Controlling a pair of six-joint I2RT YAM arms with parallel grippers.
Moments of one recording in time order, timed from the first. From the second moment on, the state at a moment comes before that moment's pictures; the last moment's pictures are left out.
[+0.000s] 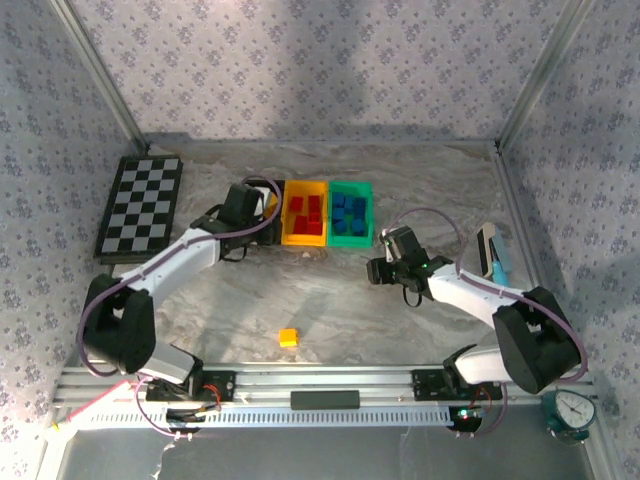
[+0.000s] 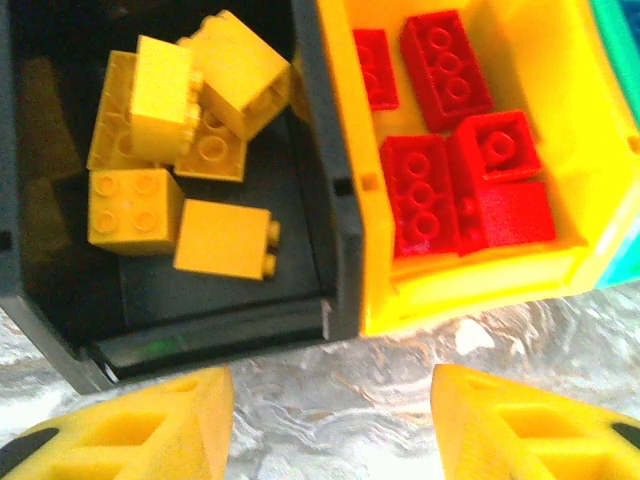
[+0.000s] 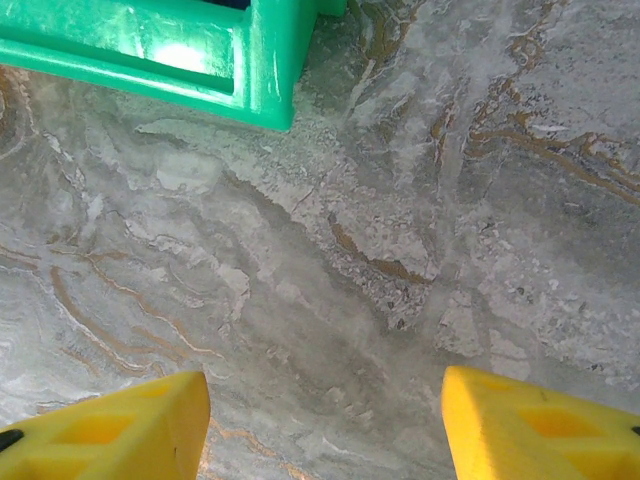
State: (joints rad) left arm -0.48 1.44 0.99 -0.41 -0.02 -0.27; right arm 0.51 1.34 0.62 -0.23 0.06 0.28
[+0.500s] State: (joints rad) left arm -0.56 1.21 0.78 -0.46 0.11 -0.33; right arm 0.52 1.37 0.63 -0.22 0.05 0.28
